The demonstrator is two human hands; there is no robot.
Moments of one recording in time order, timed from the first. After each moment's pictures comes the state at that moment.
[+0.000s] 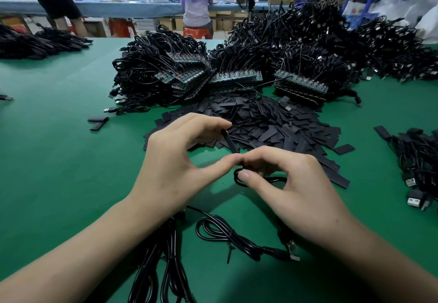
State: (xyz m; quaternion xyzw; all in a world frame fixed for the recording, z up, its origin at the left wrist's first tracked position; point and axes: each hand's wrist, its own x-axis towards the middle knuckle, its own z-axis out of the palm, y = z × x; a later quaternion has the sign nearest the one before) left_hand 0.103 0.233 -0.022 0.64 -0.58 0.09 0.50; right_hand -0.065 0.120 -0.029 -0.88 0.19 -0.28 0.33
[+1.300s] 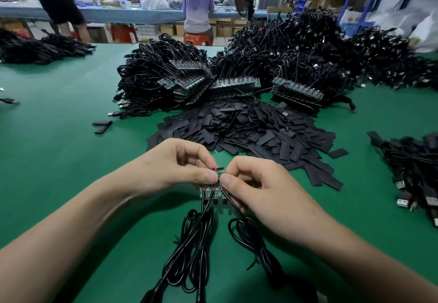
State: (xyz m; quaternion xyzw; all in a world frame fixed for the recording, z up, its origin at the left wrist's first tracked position) left_hand 0.147 0.241 -0.020 0.57 -0.53 -0.43 0.47; right_hand -0.050 0.141 -0.020 -0.85 0.20 -0.16 0.47
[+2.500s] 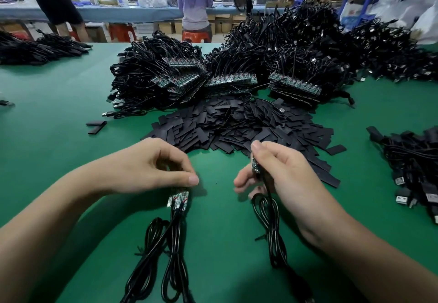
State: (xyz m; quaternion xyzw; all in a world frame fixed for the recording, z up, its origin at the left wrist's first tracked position) left_hand 0.172 0.247 -0.013 0.67 -0.63 -0.30 0.26; right_hand -0.059 0.113 -0.033 -0.69 0.22 -0.24 0.65
